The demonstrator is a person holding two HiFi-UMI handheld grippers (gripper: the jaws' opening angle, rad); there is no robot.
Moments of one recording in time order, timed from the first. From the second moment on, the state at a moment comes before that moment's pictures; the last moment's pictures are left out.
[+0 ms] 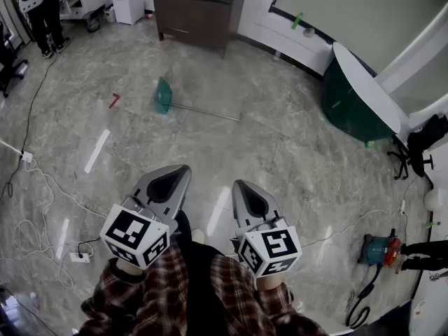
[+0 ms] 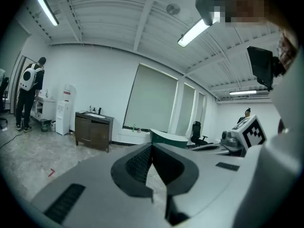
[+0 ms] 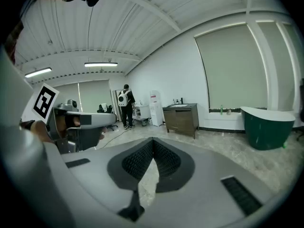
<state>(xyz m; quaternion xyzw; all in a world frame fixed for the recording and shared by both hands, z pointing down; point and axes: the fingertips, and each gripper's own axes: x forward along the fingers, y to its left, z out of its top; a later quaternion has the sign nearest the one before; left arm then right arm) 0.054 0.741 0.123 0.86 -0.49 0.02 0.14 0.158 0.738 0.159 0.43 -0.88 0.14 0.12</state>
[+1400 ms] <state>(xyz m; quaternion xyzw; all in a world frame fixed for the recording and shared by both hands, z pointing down) -0.065 0.421 0.140 0.88 -0.45 0.02 0.16 0.053 0.440 0.176 0.49 -0.84 0.16 0.15</state>
